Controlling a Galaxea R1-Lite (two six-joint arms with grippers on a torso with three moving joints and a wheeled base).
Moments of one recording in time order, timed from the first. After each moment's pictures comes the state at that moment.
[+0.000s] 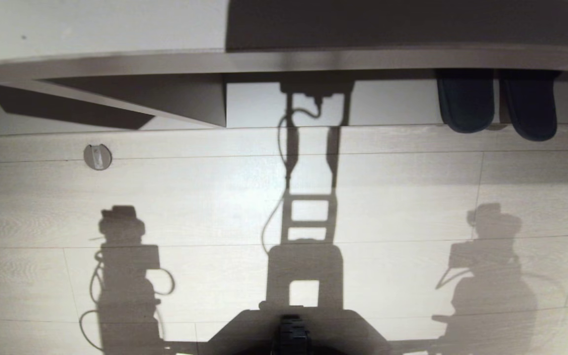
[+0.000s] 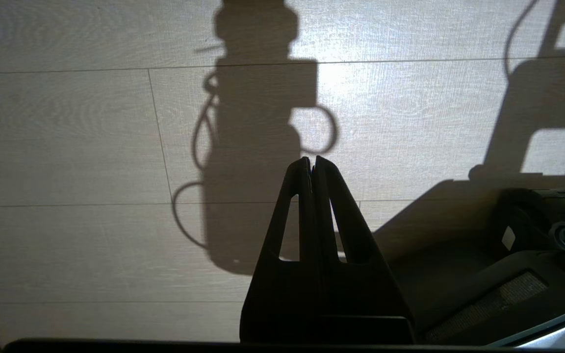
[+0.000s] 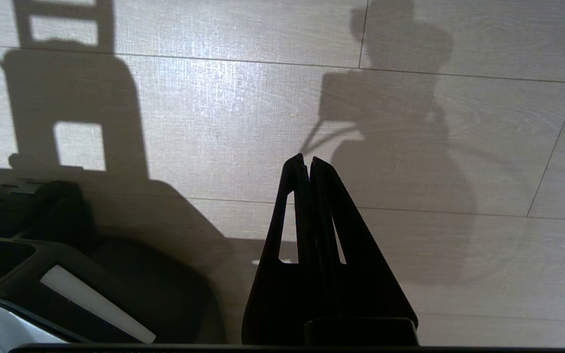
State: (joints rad) left arm 0.00 0.00 0.00 -0.01 0.00 -0.02; right arm 0.01 0.00 0.00 0.01 0.00 -0.02
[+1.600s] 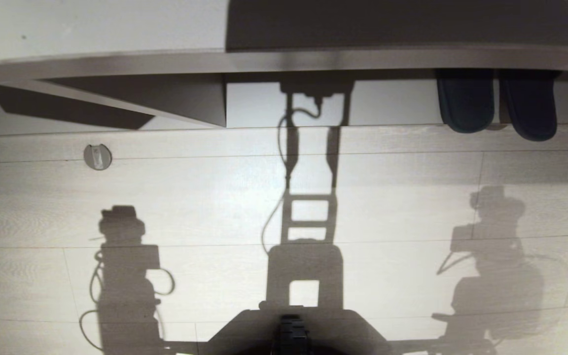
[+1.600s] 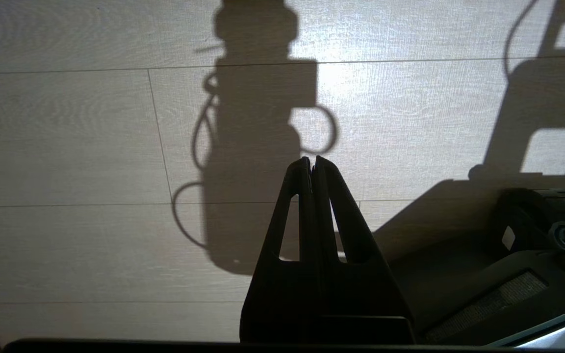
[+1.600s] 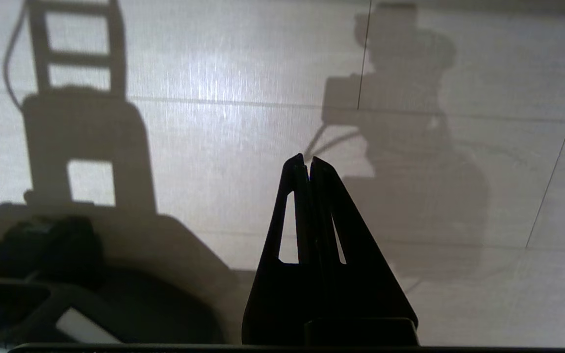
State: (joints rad) left arm 0.00 0.00 0.00 -0.01 0.00 -0.01; right arm 0.01 0.16 -0.06 -0.14 0.01 -0.01
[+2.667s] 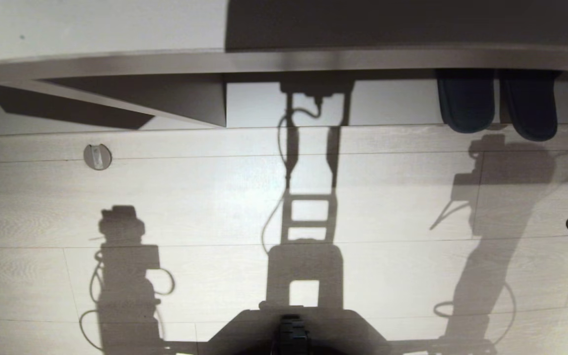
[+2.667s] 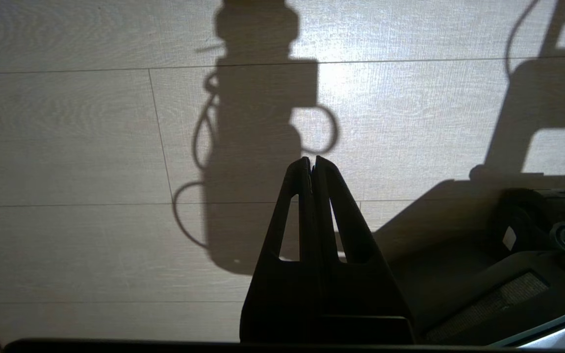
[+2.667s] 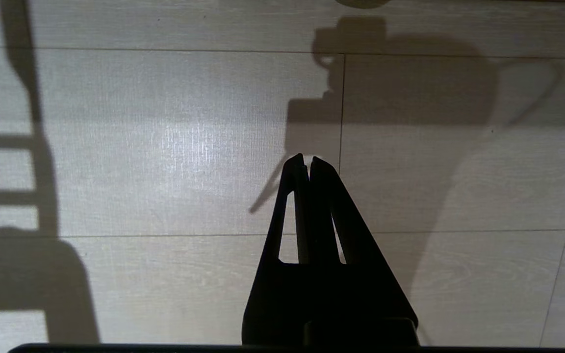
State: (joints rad) left arm 0.00 0.00 0.00 -0.01 0.00 -0.01; right arm -0.05 1.07 -0.05 -1.16 -0.02 -0.02
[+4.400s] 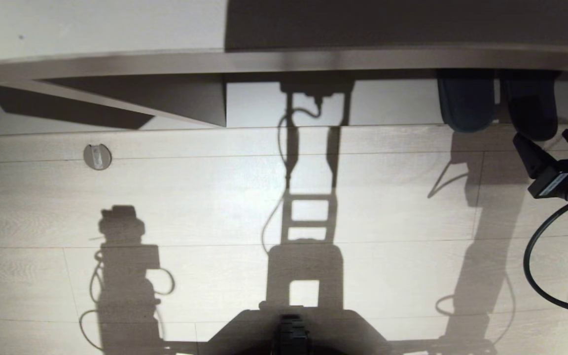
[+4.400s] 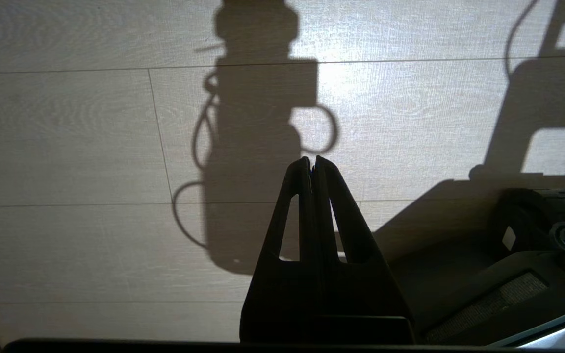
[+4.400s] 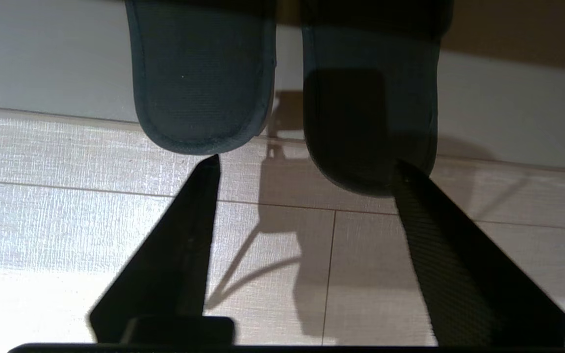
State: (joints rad) left arm 0.00 0.00 0.00 -0.01 0.00 -0.01; right arm -0.05 1.43 -0.39 -1.39 -0.02 -0.13
